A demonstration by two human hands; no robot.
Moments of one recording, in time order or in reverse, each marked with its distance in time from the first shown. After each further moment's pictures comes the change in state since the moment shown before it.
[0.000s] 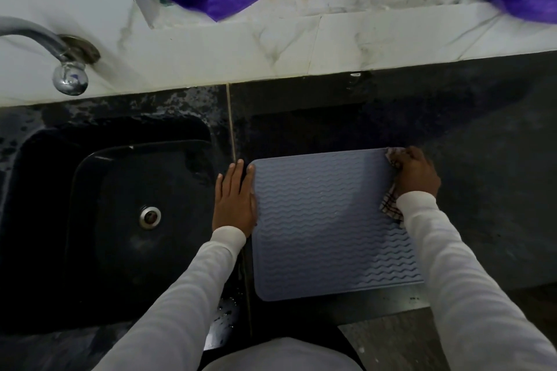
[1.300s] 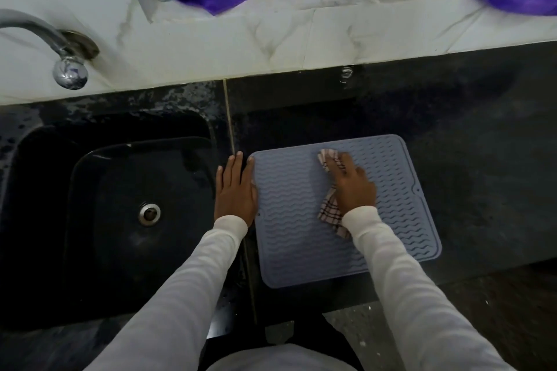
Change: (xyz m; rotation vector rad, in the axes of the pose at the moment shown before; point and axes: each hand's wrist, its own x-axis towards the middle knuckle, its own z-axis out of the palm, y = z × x) left_hand -0.001 0.002 0.002 0.027 0.010 -0.001; right_hand -0.102 -0.070 0.046 -0.333 -0.086 -0.434
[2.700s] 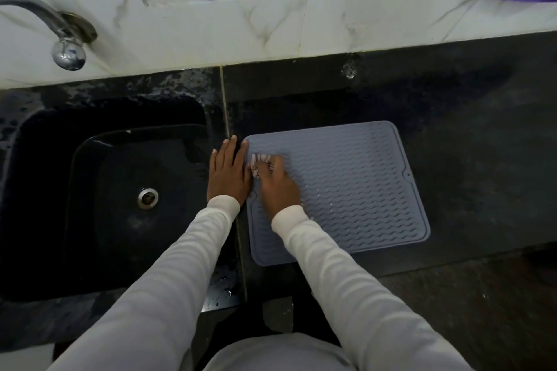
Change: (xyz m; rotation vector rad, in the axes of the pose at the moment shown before) left_hand 0.001 0.001 0.000 -0.024 0.029 0.000; right_hand -0.034 -0.130 0.008 0.327 -0.009 -0.162
